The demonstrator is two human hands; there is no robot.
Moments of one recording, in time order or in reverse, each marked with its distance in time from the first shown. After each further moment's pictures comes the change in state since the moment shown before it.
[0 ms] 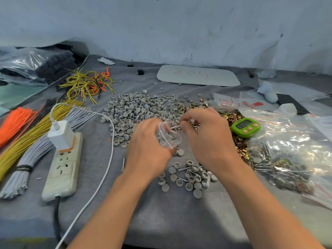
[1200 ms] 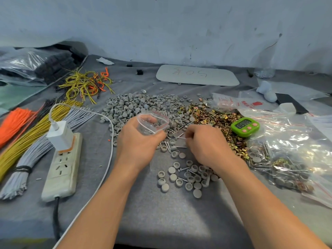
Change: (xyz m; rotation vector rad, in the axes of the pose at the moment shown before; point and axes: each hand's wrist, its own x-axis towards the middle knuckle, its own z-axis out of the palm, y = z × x) left_hand 0.008 -0.007 -0.010 -0.383 0.056 -0.337; right_hand 0.009 0.036 0.020 -0.417 -0.372 0.173
